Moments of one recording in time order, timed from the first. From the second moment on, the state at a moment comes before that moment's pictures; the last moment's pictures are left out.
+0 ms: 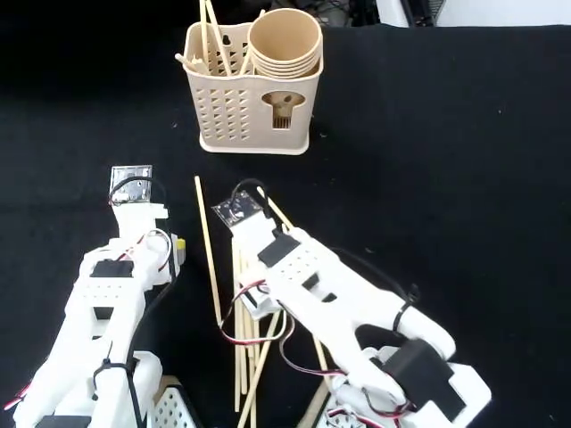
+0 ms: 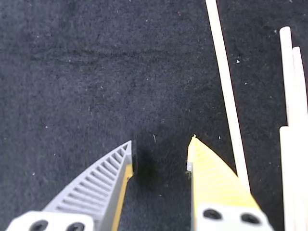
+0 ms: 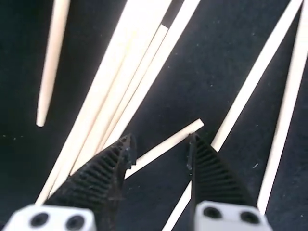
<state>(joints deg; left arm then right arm) -5.6 -39.2 74.2 30.8 1.2 -40.4 -12.9 50.6 59.7 -9.1</state>
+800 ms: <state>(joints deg) -5.6 -39.2 74.2 30.7 1.2 -44.4 -13.1 53.8 56.1 -13.1</state>
